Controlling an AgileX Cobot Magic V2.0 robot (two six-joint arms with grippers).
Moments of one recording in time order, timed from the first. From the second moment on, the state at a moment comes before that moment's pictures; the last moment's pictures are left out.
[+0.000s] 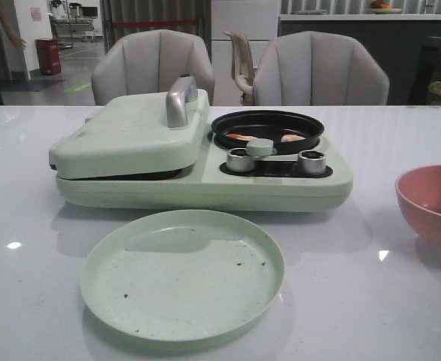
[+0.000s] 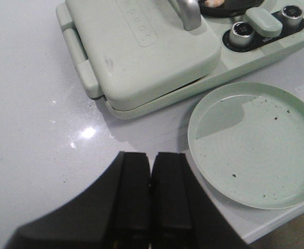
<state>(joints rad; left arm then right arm) -0.42 0.87 -0.78 -0.03 0.64 0.10 -0.21 1.68 -1.01 0.14 0.64 -0.11</state>
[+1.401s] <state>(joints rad) -0.42 0.87 -0.78 -0.03 0.64 0.10 0.16 0.65 -0.64 0.02 0.92 0.01</state>
